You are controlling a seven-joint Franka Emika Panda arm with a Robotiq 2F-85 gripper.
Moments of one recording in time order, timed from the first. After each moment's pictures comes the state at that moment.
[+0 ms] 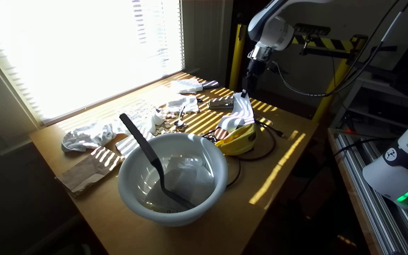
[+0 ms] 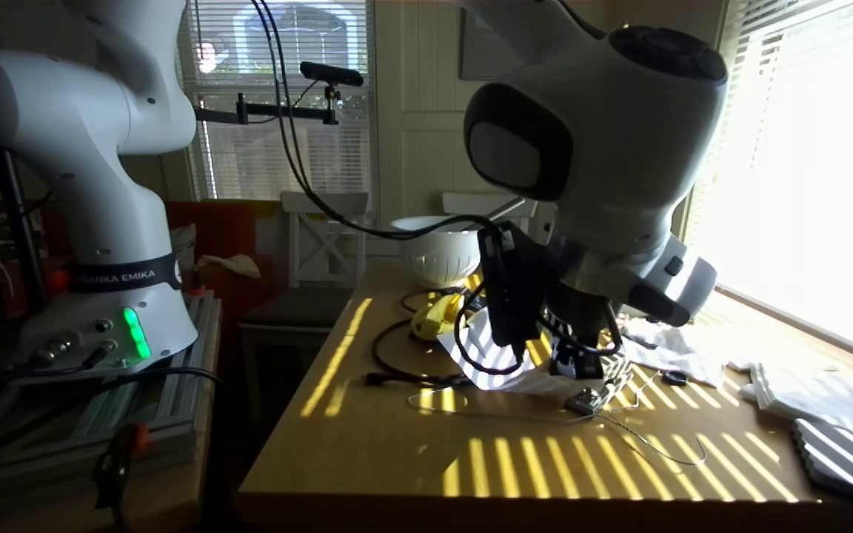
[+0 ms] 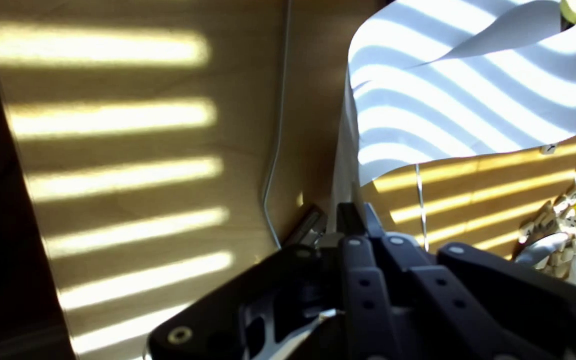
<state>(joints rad) -0.74 0.58 -0.06 -1.88 0.63 2.23 -0.80</state>
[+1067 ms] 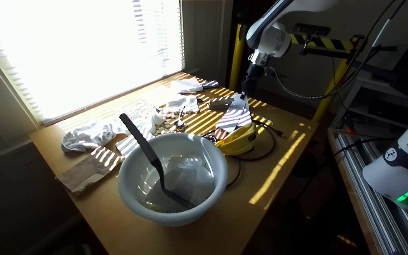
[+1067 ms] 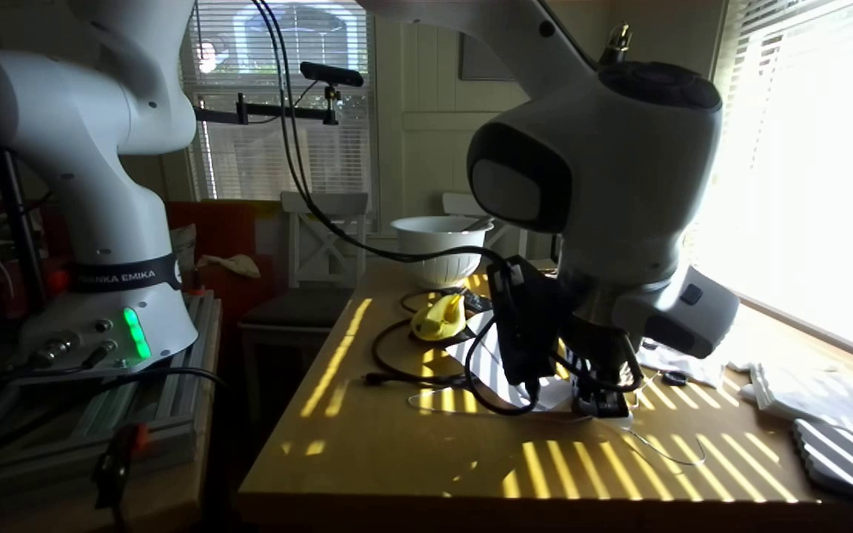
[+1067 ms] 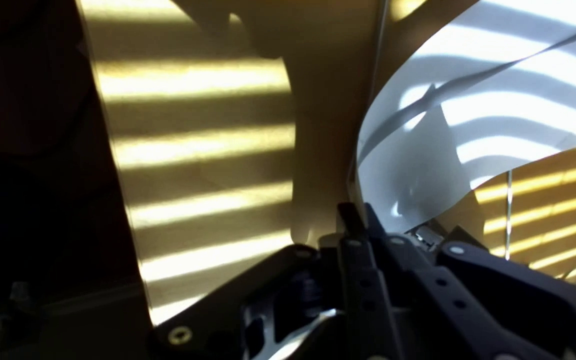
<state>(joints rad) -0.74 0.65 -0.06 -1.85 0.64 2.37 -0.81</state>
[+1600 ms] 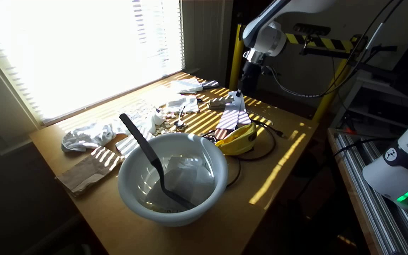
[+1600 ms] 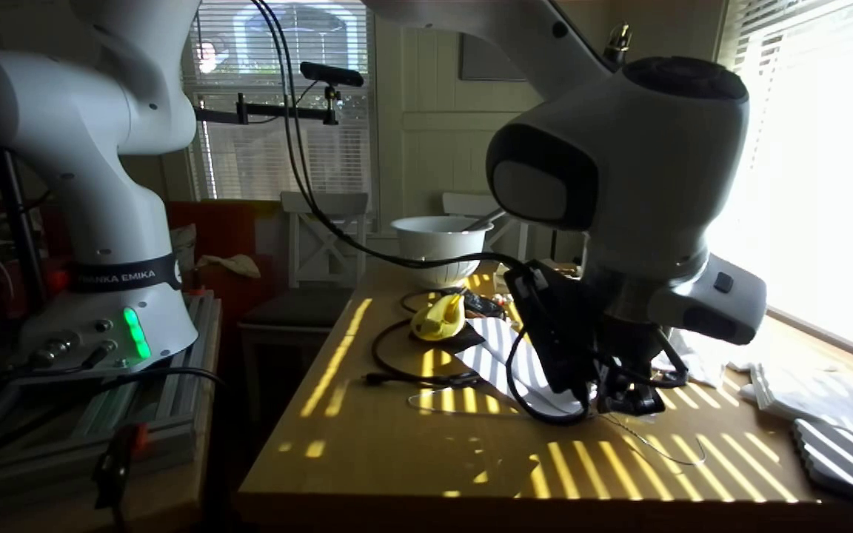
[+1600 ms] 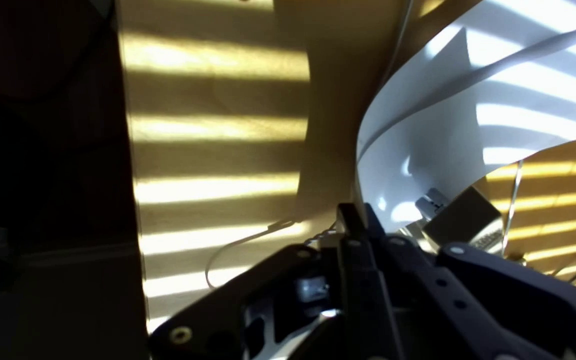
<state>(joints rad) -0.74 0.68 -0.05 -1.78 0.63 2.39 -0.90</state>
